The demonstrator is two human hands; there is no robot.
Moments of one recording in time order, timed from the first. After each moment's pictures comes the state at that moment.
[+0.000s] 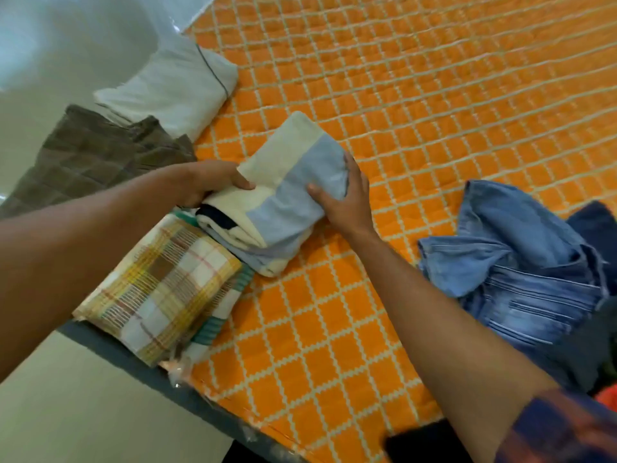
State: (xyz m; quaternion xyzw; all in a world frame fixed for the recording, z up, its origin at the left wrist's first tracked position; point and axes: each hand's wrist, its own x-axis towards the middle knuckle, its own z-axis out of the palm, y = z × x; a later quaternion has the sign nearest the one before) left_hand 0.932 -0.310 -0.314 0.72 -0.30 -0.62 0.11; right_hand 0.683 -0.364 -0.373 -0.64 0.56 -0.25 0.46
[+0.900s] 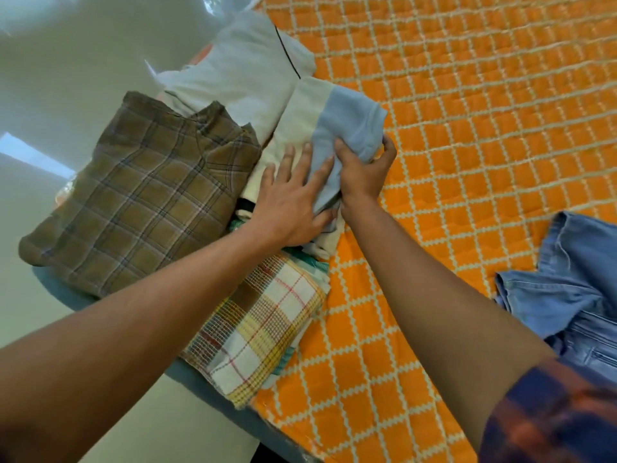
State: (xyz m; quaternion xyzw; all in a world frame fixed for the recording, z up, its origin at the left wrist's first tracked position) left_hand 0.949 -0.285 -0.368 0.75 -0.64 -0.19 0.01; right_hand 0.859 -0.390 -0.405 -0.40 0.64 -0.40 0.52
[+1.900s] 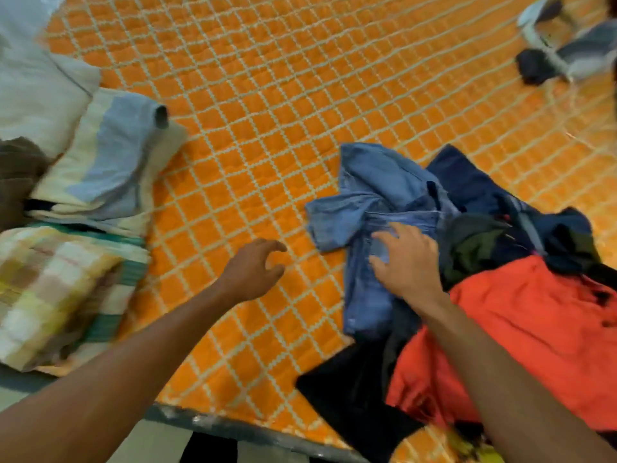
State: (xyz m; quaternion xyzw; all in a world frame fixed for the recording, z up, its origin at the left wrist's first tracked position) left_hand 0.676 -0.230 -0.337 0.65 -0.62 -0.44 0.09; right_hand 0.381 -0.283 -0.303 -0.76 0.63 0.07 0.10
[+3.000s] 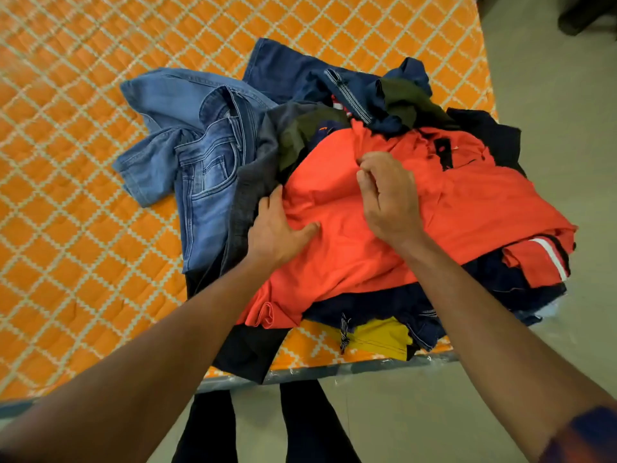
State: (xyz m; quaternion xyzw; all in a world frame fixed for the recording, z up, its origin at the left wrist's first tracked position) left_hand 0.294 -0.192 -0.325 0.67 -0.59 -0.44 0.10; right_hand 0.083 -0.188 -0.282 -0.70 0.64 -0.31 0.08
